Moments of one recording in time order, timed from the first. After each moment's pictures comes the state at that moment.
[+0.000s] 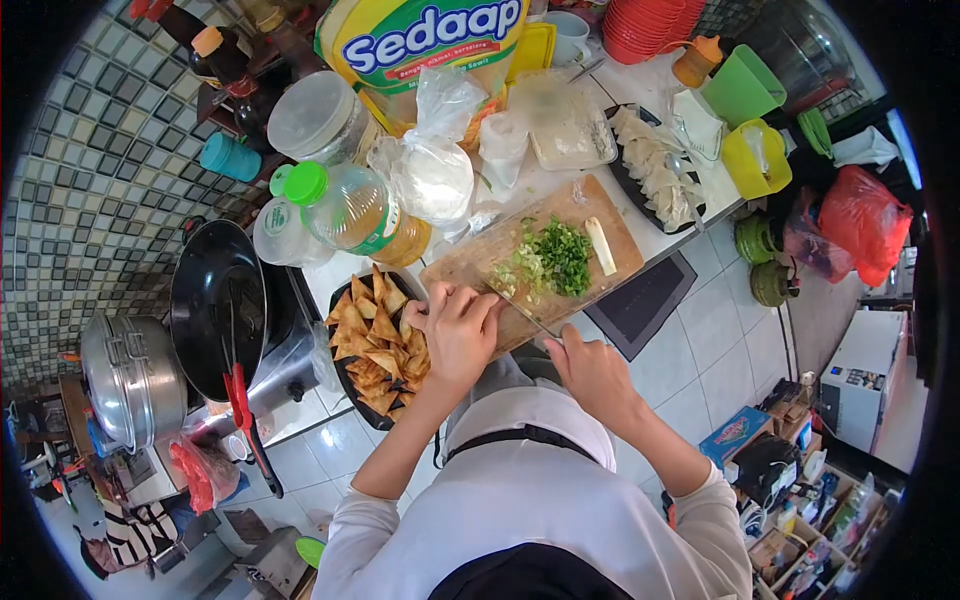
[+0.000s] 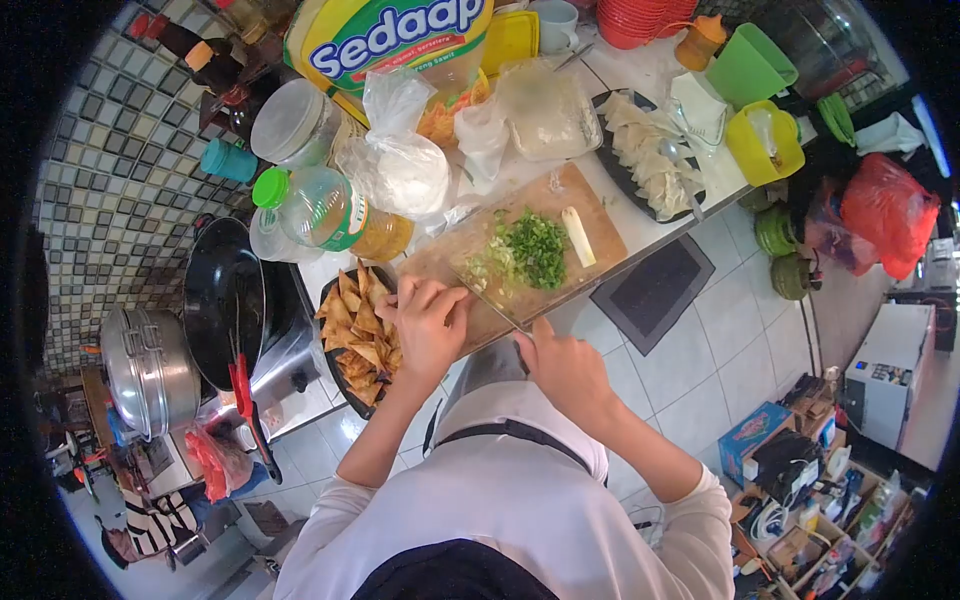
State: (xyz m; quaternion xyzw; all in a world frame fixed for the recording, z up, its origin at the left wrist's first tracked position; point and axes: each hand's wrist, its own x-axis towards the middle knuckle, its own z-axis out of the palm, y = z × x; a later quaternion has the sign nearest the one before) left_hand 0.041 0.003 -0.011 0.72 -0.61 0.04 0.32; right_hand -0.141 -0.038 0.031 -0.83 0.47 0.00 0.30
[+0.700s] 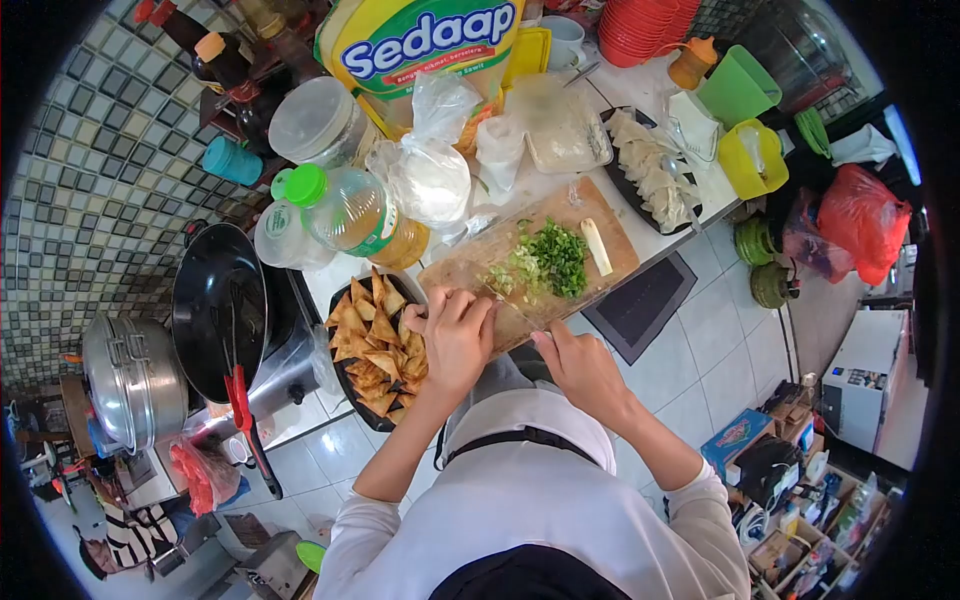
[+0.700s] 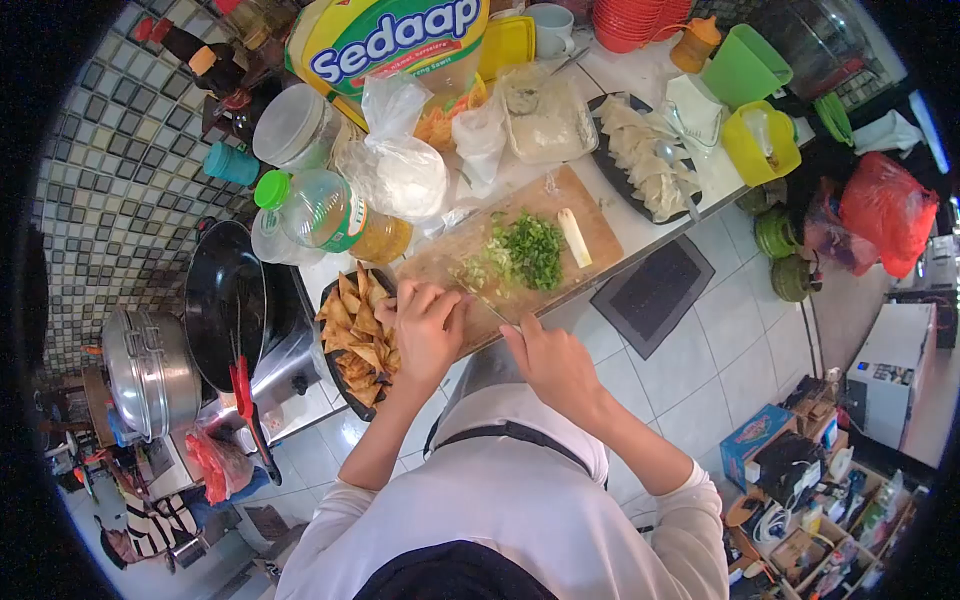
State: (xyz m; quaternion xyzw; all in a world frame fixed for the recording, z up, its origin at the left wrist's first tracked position) left_hand 0.039 0.007 -0.005 0.72 -0.62 0.02 0.31; right_hand -0.134 -0.042 0.033 -0.81 0.45 -0.06 0.37
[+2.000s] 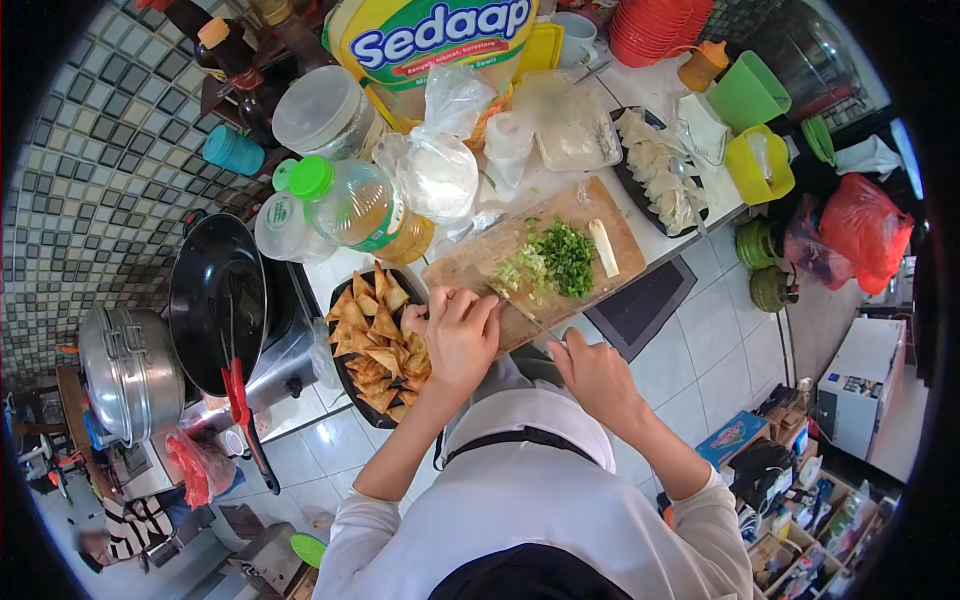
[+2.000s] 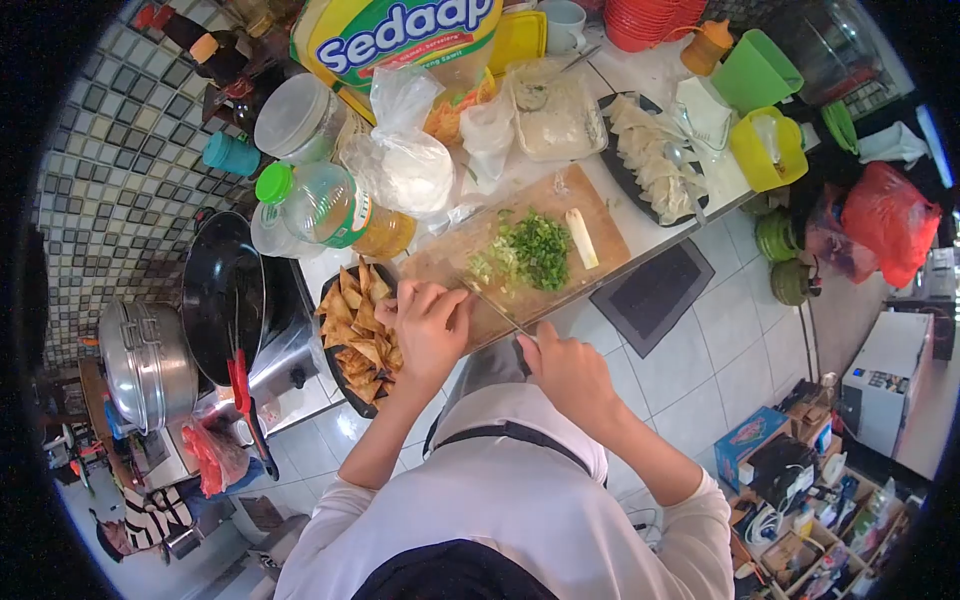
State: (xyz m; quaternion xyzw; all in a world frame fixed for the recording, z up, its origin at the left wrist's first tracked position) left_hand 0.038 0.006 -0.009 0.73 -0.59 0.04 0.33; right_hand -0.144 -0.039 0.027 -0.85 0.44 -0.02 0.28
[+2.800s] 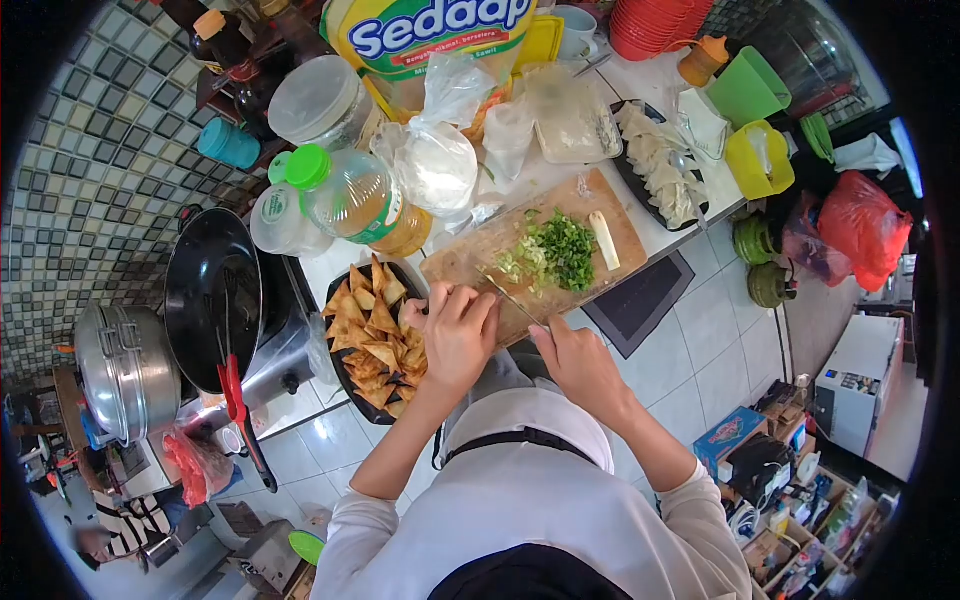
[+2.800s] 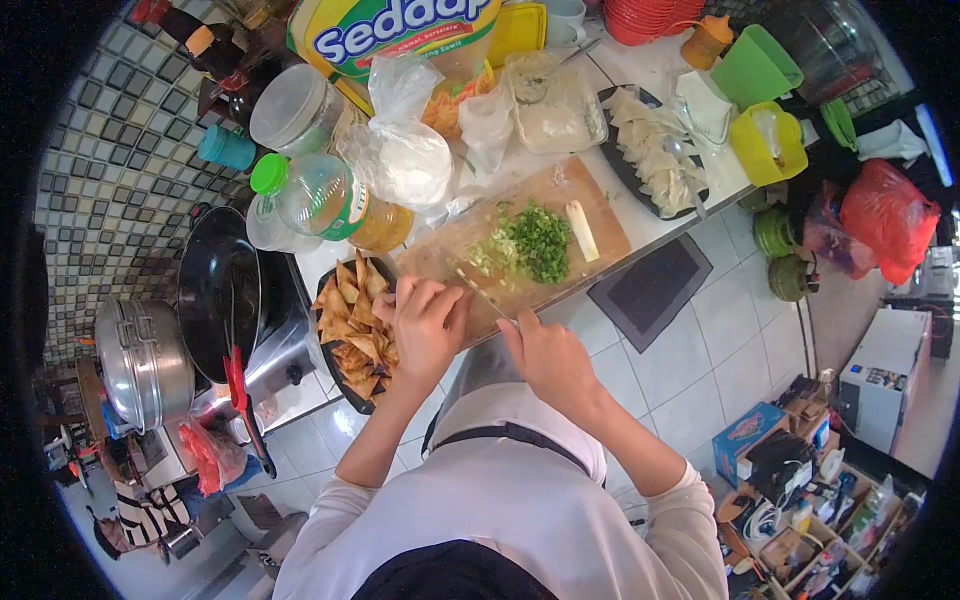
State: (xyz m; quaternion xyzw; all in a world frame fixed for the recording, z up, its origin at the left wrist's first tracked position) left_hand 0.039 0.010 -0.006 0.72 -0.61 0.04 0.31; right_hand -0.128 -0.038 0.023 -0.81 0.45 -0.05 0.37
